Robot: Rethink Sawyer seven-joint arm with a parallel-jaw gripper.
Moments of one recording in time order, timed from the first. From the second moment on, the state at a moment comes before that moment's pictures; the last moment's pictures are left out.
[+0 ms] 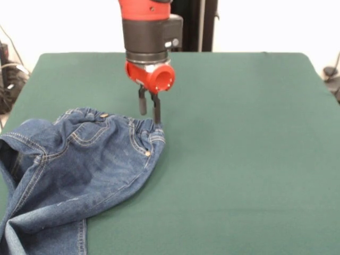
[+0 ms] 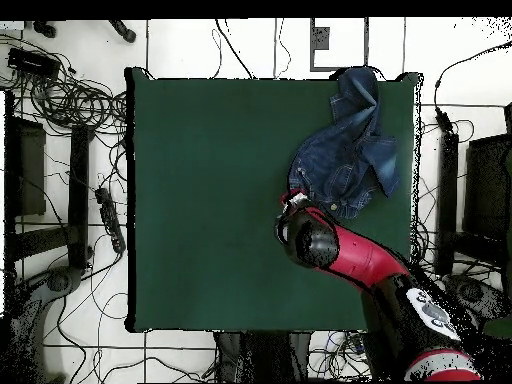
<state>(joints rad) -0.46 -0.54 0.12 1.84 -0.04 0.05 2.39</state>
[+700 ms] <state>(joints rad) -0.49 -0.47 0.12 1.83 -0.04 0.01 2.39</state>
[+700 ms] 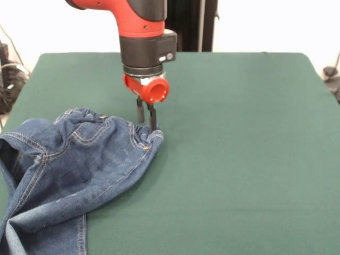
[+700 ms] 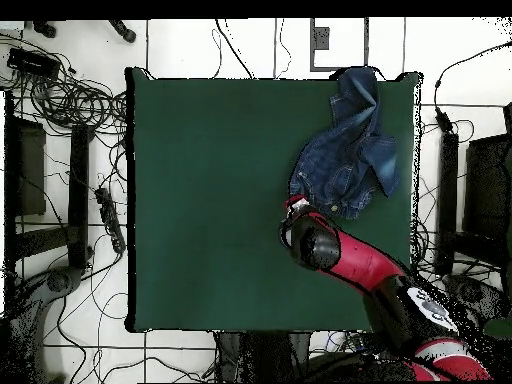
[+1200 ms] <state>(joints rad) -0.49 -0.47 0.12 1.82 -0.04 0.01 2.39</state>
